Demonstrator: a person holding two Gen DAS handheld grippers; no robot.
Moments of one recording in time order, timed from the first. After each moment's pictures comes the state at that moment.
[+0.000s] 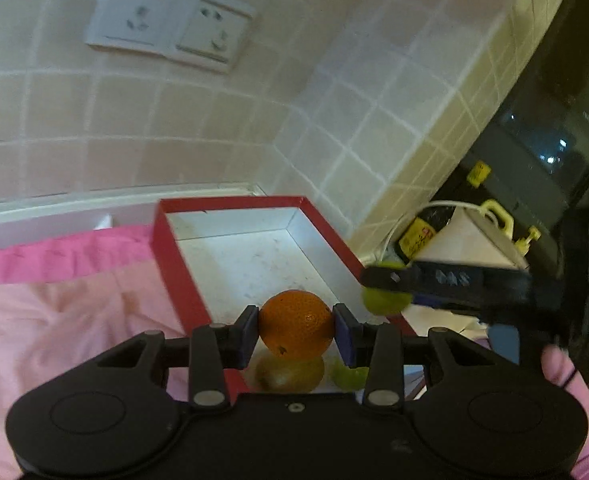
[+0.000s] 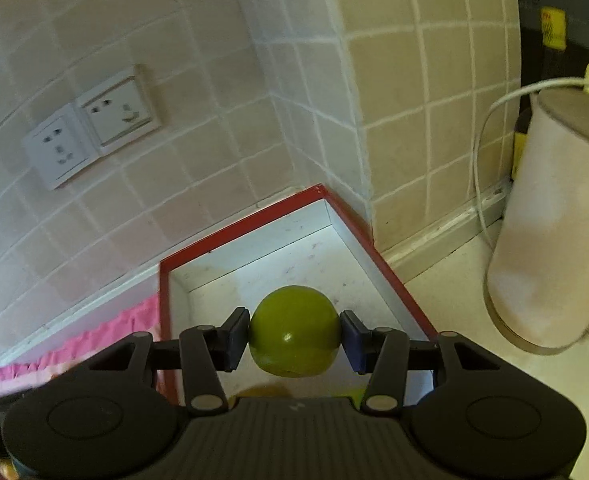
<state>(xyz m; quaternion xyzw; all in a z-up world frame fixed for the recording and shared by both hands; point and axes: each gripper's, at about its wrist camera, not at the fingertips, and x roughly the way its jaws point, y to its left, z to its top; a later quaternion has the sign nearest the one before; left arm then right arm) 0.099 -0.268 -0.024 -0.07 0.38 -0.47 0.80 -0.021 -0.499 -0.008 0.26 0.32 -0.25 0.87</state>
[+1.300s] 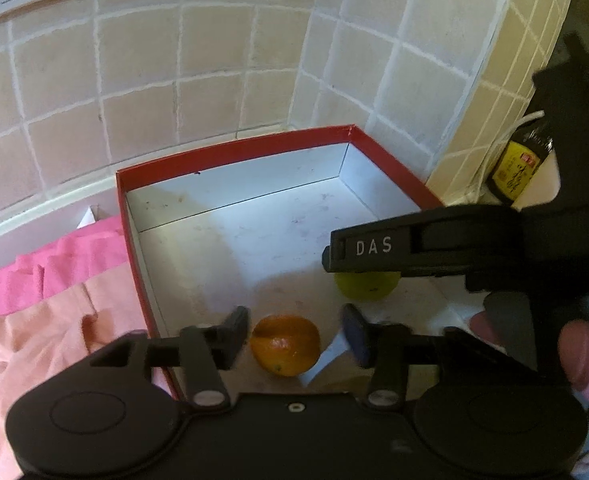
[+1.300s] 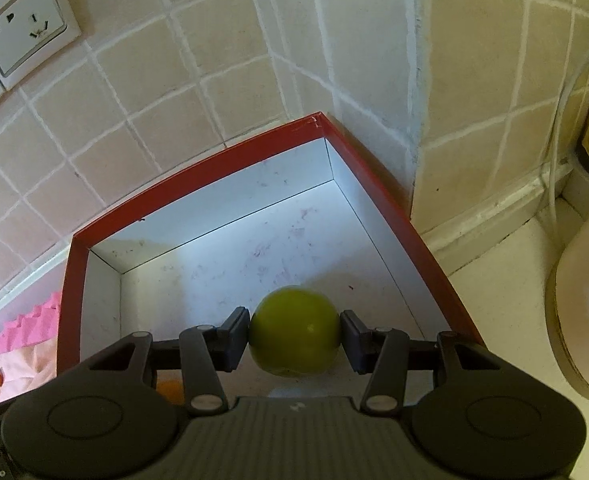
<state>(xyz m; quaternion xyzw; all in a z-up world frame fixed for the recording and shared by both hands) 0.122 -0.385 -0.084 0.06 0.41 -0.39 0.82 0.062 -0.542 -0.090 0.26 0.40 -0.23 0.85</state>
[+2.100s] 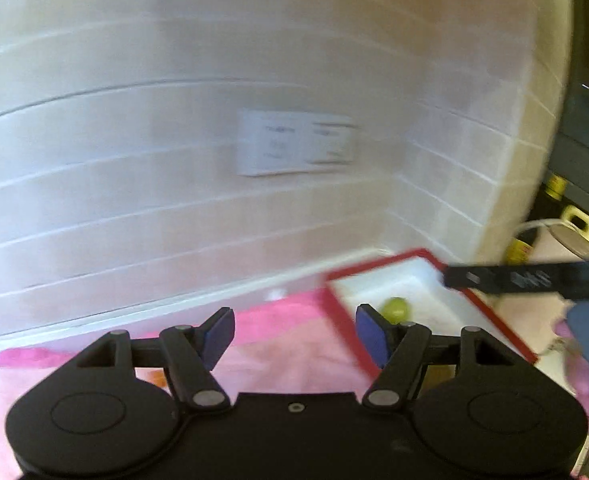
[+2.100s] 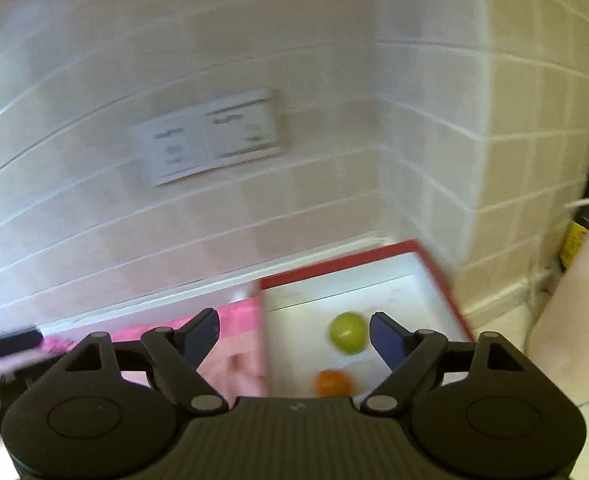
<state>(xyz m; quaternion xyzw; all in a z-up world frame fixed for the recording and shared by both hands) 0.090 -0.138 0.069 0.03 0.30 -0.31 0.90 -0.001 -0.381 0.067 0.17 0.30 -0.18 0.92</state>
